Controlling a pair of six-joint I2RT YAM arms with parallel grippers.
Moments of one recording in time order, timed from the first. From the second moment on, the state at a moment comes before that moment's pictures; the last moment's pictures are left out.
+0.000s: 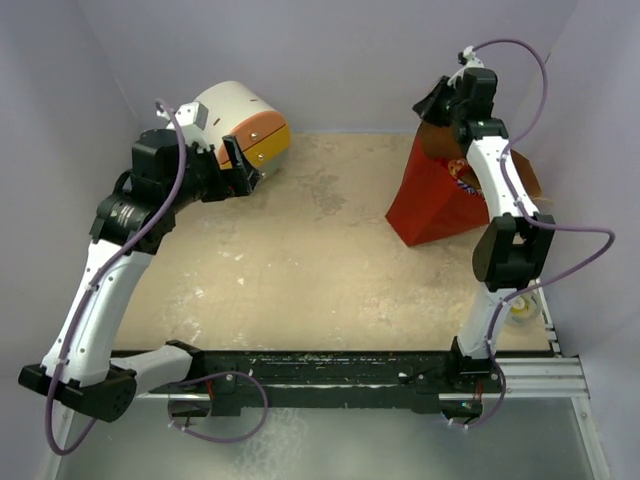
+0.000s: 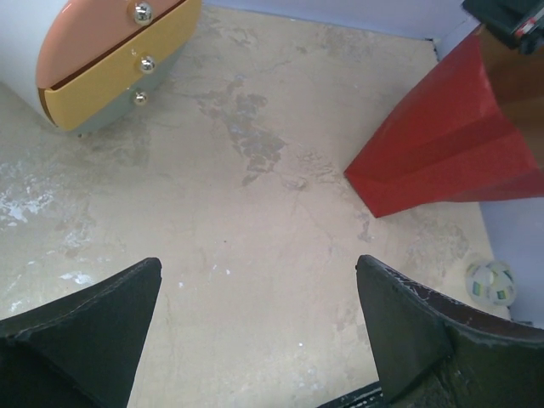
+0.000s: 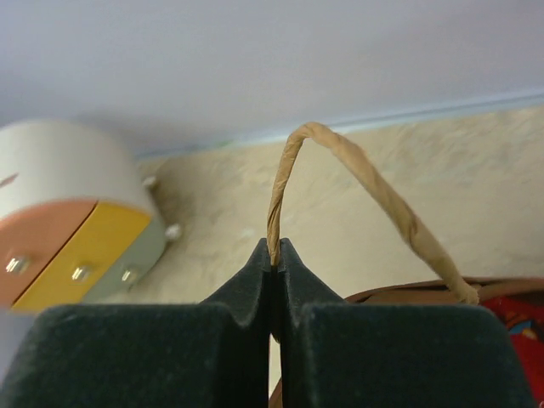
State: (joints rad) left arm -0.35 1.18 1.56 -0.81 0.03 -0.45; right arm 0.03 1.98 1.96 -0.30 -0.20 0.44
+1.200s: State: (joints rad) left arm -0.35 0.78 1.40 -1.00 0.23 -0.81; right arm 0.91 1.51 1.47 -0.42 -0.30 0.66
